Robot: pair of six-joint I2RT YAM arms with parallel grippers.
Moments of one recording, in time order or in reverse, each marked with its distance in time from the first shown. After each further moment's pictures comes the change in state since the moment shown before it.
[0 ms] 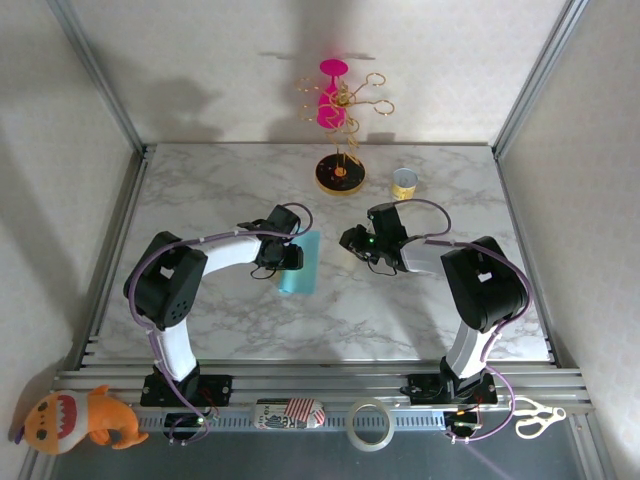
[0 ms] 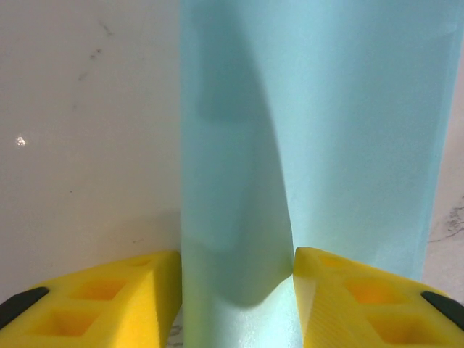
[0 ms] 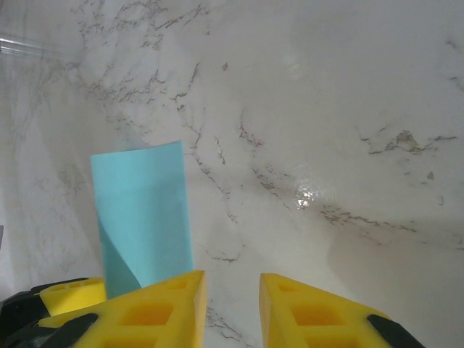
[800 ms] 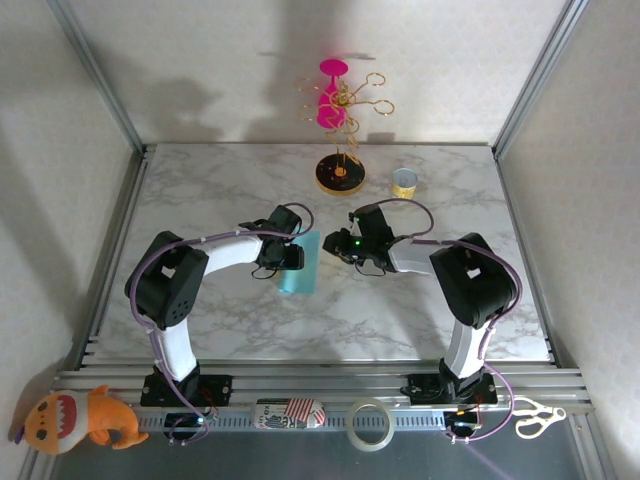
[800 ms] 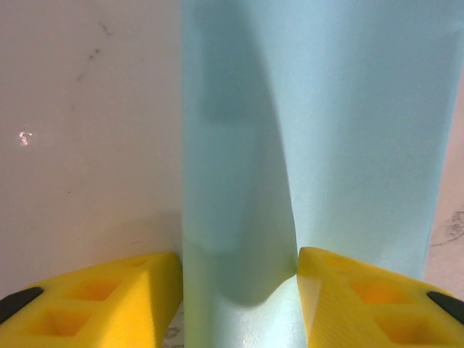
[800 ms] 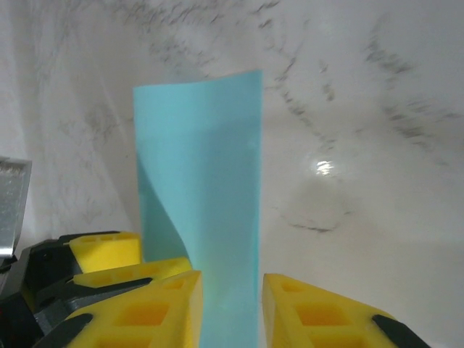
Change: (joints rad) left arm -0.006 0.011 0.004 -0.003 -0.011 -0.010; right arm 0.092 0.059 0.056 0.022 -0.085 -0.004
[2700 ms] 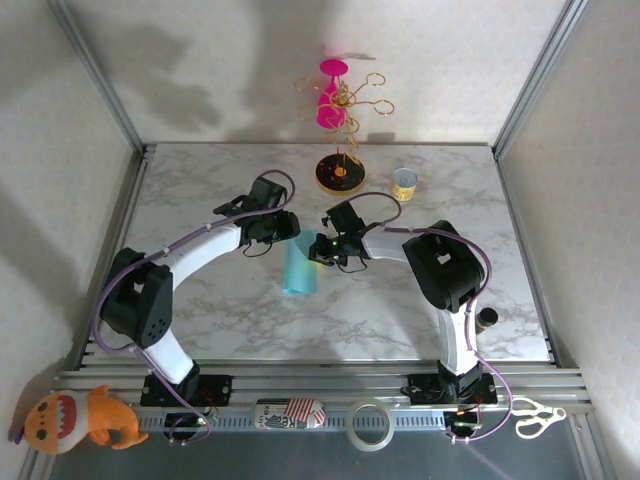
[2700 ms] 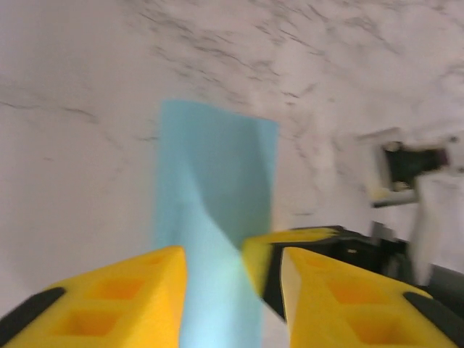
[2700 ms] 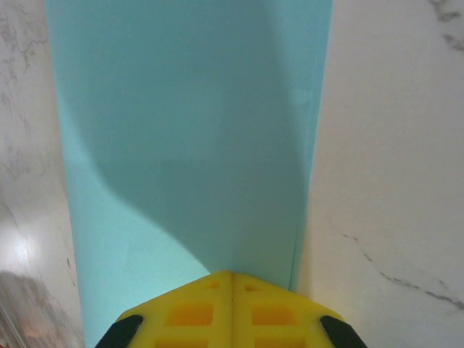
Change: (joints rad) left arm 0.056 -0.177 0.114 -0.038 0.074 -0.149; right arm 0.079 0.209 0.272 -0.294 -0.013 -0.164
